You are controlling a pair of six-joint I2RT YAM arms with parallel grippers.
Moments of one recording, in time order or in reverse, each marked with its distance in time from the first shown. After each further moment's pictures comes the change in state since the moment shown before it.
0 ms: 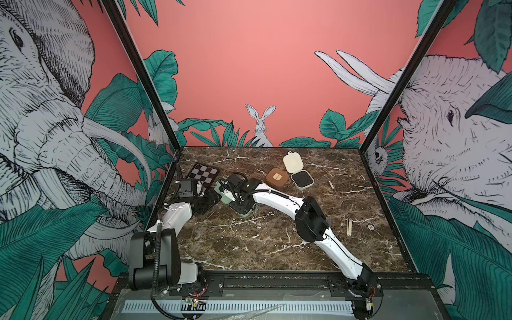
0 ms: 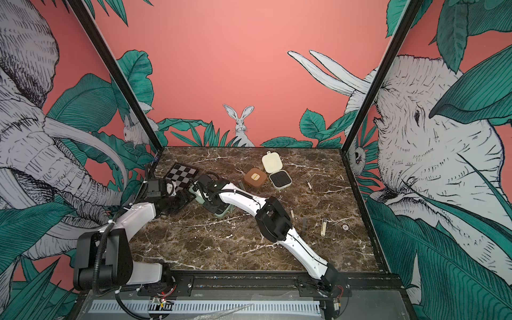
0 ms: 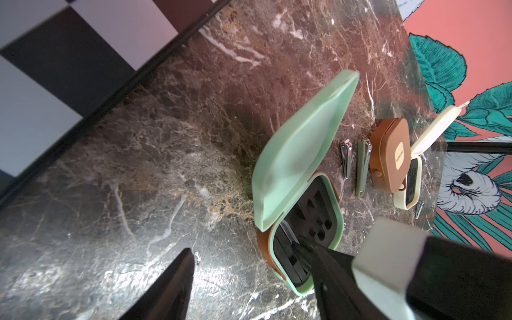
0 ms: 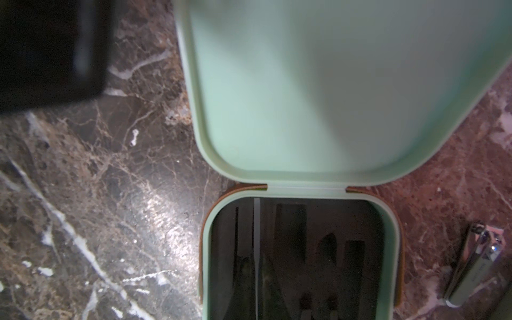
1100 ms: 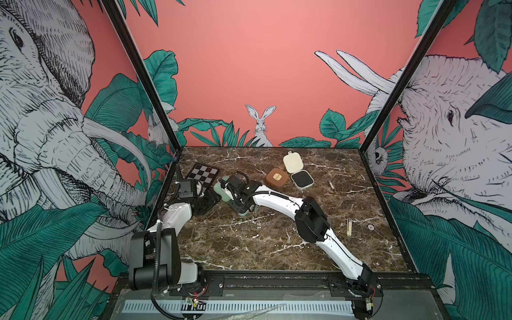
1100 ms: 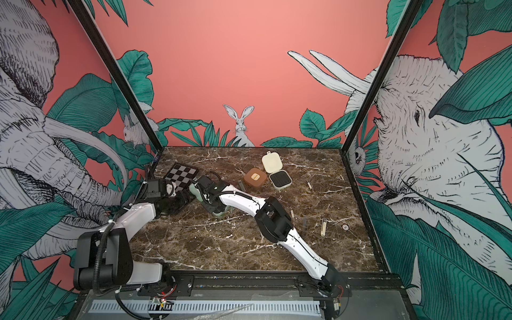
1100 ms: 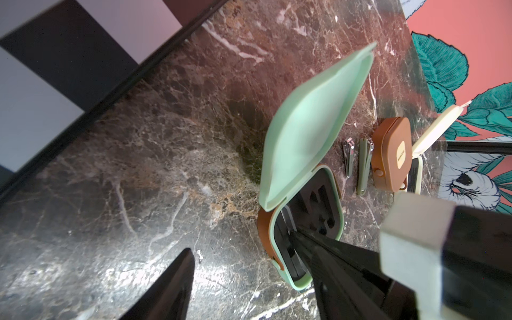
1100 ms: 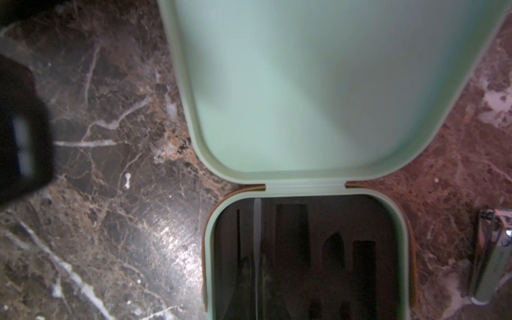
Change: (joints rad) left arm 0.006 0.003 -0.008 0.001 0.007 0.000; right arm 0.003 -0.021 -0.093 0.135 0.030 0.183
